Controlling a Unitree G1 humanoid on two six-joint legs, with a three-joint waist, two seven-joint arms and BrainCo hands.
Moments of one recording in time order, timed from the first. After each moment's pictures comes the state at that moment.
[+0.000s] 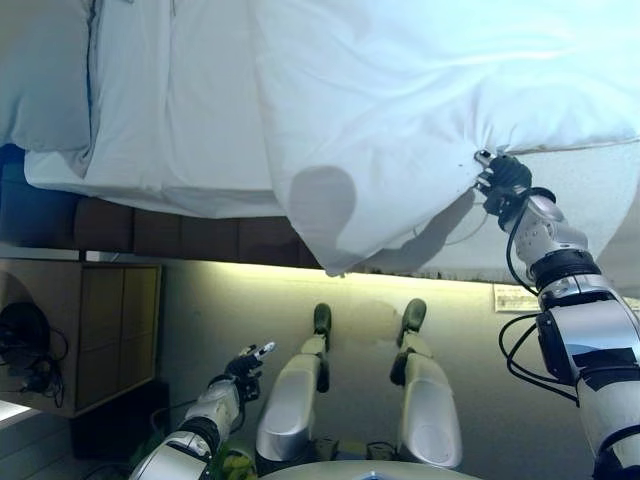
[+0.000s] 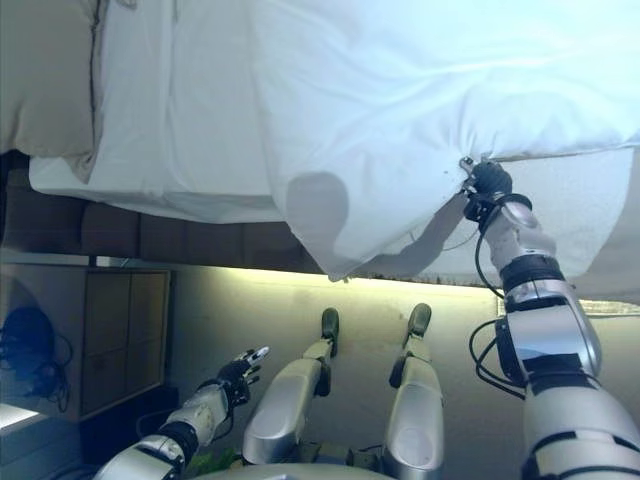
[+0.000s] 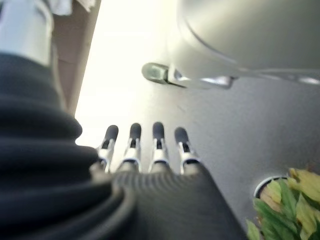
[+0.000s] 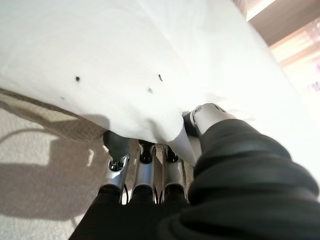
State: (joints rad) left arm -0.21 0.23 -0.28 1.15 -0.68 -0.04 -0.05; right arm -0.92 -0.56 0.17 1.10 0.85 0.09 0.14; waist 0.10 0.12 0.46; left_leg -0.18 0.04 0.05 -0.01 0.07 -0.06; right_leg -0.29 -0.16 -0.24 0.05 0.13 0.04
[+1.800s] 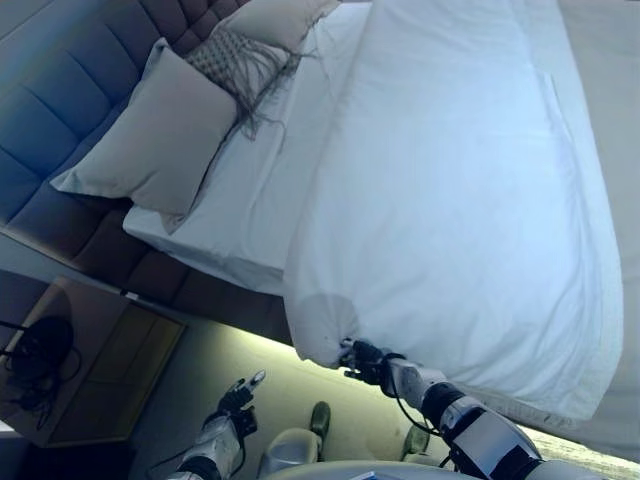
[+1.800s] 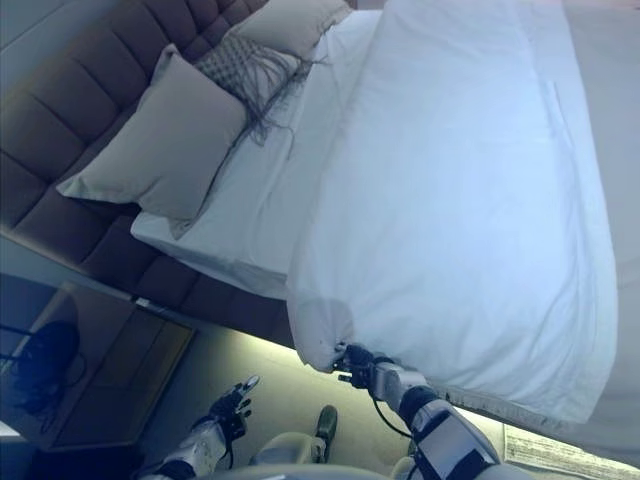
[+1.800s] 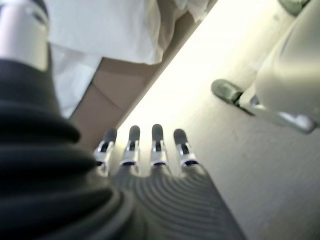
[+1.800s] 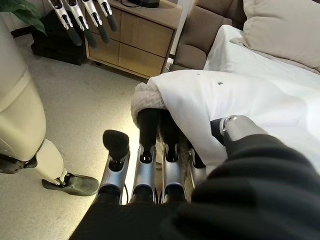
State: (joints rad) left arm -0.08 0.15 -0.21 1.09 -0.78 -0.06 -0.02; right arm -0.43 -0.10 0.54 1.07 0.81 0.26 0.13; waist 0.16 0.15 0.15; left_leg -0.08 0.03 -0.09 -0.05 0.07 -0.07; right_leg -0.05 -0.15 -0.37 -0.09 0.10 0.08
